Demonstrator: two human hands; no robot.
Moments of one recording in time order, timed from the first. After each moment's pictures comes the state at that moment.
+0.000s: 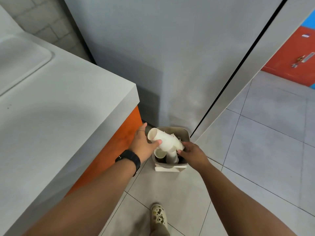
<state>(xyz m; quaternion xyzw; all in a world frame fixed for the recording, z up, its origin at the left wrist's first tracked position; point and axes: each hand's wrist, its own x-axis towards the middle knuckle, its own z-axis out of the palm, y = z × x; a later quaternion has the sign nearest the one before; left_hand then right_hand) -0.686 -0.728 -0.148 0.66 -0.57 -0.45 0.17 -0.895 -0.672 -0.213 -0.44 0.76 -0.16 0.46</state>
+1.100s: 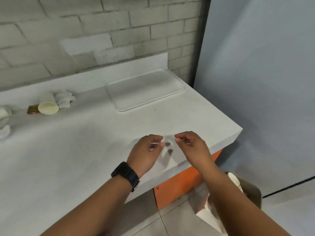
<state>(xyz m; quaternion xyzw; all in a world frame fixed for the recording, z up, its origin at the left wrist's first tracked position) -0.434 -0.616 0.023 0.72 -0.49 -0.31 0.38 -0.596 -0.696 0.001 -0.71 0.47 -0.31 0.42</state>
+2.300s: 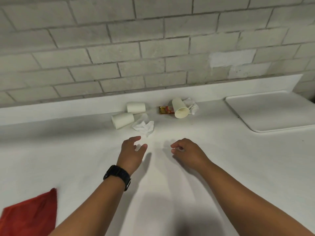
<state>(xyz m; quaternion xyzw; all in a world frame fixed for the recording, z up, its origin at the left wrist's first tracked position) 0.023 -0.378 0.016 0.81 -0.22 -0.19 0.50 -0.126 -0.536 0.002 -0.84 0.33 -0.10 0.41</state>
